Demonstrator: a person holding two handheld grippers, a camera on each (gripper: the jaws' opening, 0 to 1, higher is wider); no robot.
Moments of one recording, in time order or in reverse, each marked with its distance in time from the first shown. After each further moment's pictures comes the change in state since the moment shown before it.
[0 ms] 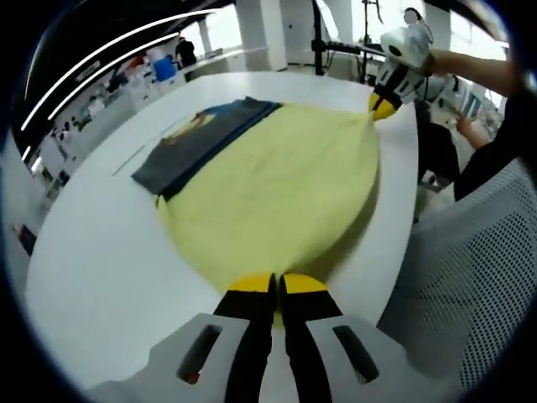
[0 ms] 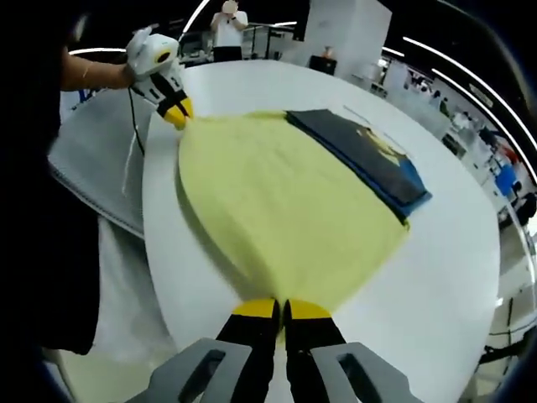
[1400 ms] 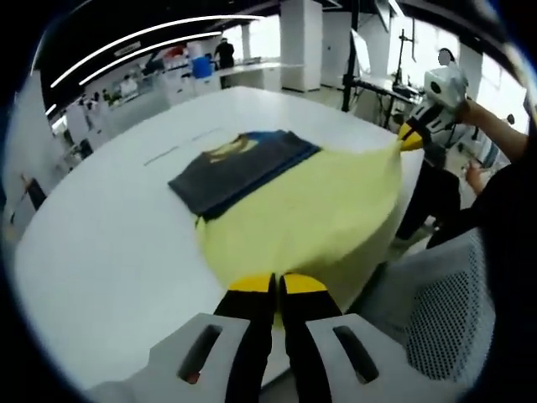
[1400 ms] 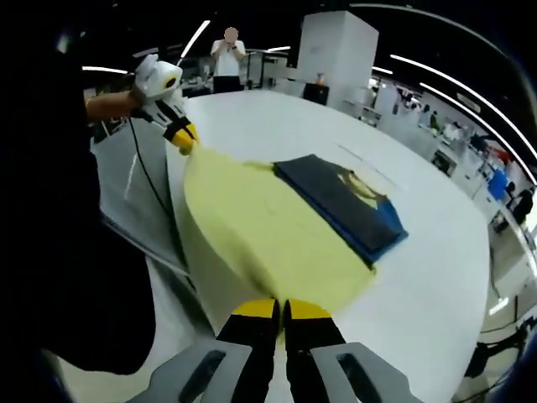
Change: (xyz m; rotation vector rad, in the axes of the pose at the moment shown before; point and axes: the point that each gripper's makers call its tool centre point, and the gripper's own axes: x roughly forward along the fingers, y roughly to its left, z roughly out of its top) left arm -0.065 -0.009 0.024 -0.195 -0.072 0.062; right arm -0.065 0.027 0.037 0.032 -0.137 -0.002
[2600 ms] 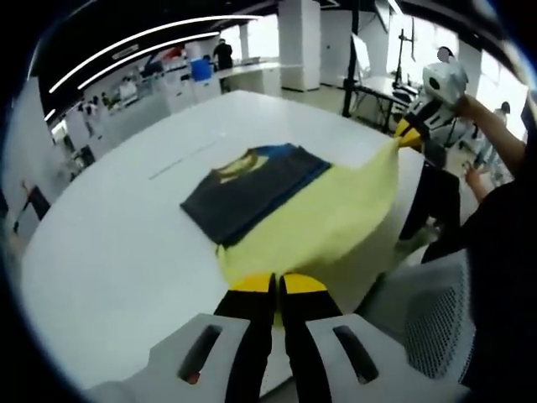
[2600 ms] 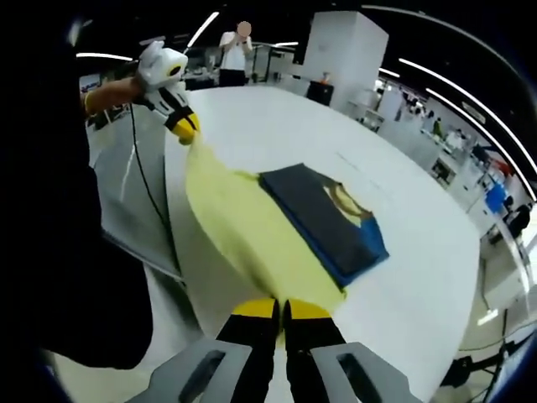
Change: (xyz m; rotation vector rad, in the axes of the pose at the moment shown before) left arm -0.014 0.017 0.036 0.039 0.000 0.022; right arm -0.010 -0.022 0.032 -0.063 0.036 -0.030
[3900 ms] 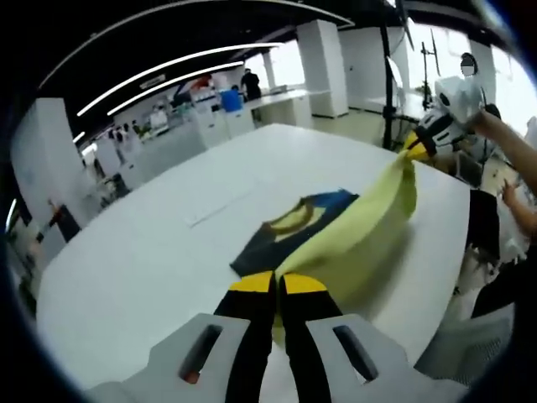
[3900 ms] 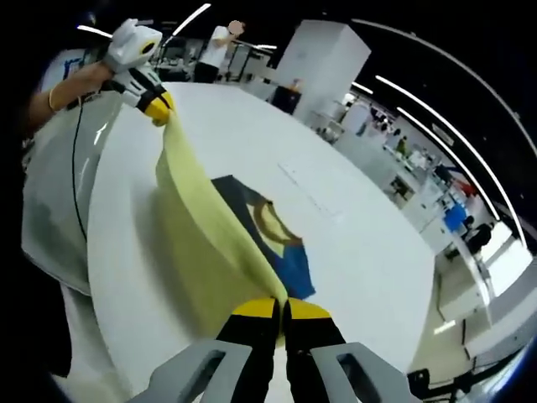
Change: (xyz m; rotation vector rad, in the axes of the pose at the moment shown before) left arm 0.036 0.078 0.086 0.029 -0.152 0.181; right arm 0.036 -0.121 0.055 -0.078 -0.029 -0.270
